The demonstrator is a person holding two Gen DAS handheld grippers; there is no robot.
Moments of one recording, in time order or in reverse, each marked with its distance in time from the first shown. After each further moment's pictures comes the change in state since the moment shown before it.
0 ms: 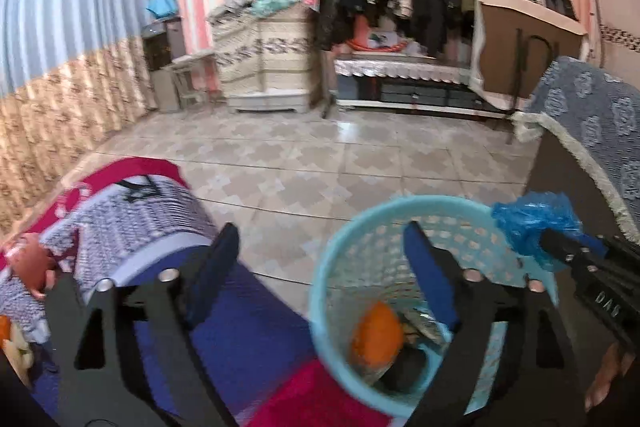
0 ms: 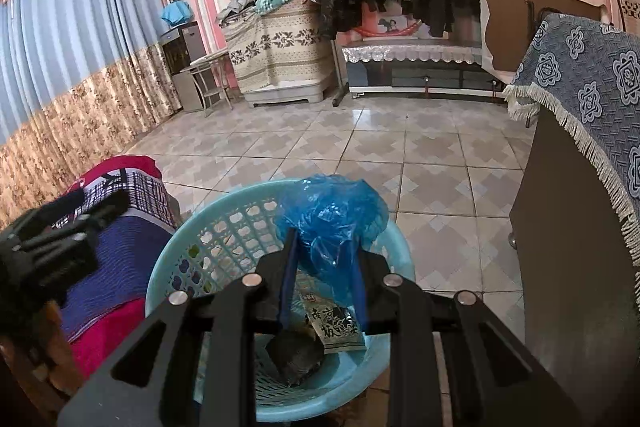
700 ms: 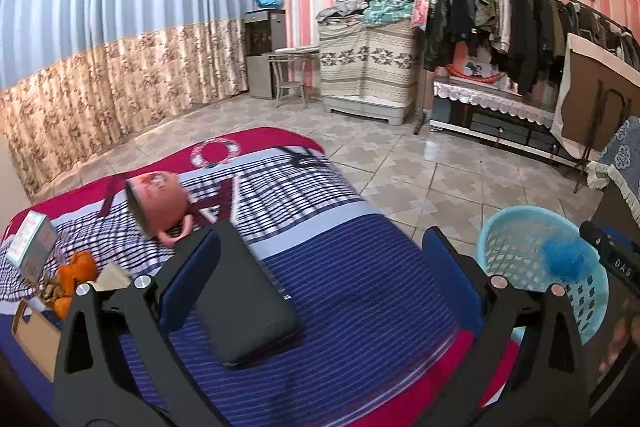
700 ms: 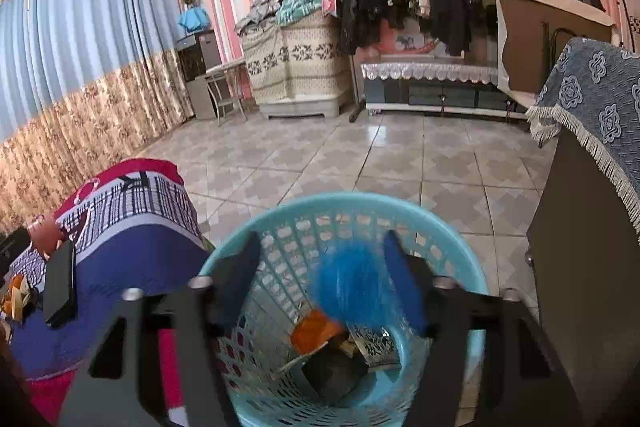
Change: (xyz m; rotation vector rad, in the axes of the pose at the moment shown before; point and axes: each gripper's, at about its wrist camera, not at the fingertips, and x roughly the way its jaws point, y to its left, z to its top) left arm -0.075 0.141 -0.042 -0.216 -0.021 0.249; right arm 0.007 0.058 -0.004 -0.044 -0.073 0.024
